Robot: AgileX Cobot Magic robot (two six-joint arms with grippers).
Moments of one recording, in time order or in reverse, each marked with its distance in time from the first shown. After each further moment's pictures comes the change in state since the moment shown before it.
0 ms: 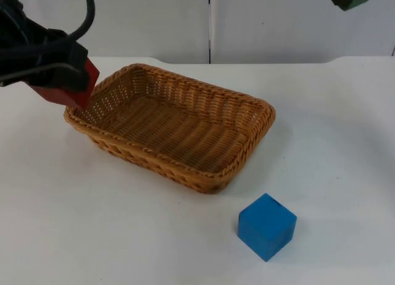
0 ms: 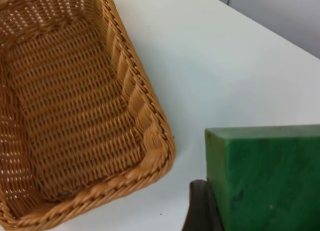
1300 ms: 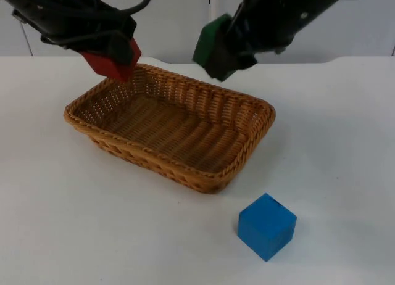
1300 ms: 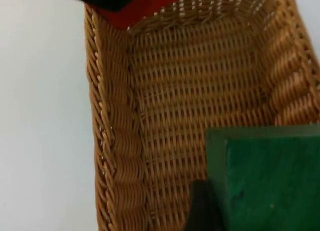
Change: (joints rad) right arm 0.324 0.215 0.000 0.011 -0.215 -0.004; left arm 0.000 0.414 -0.461 0.013 0.163 0.060
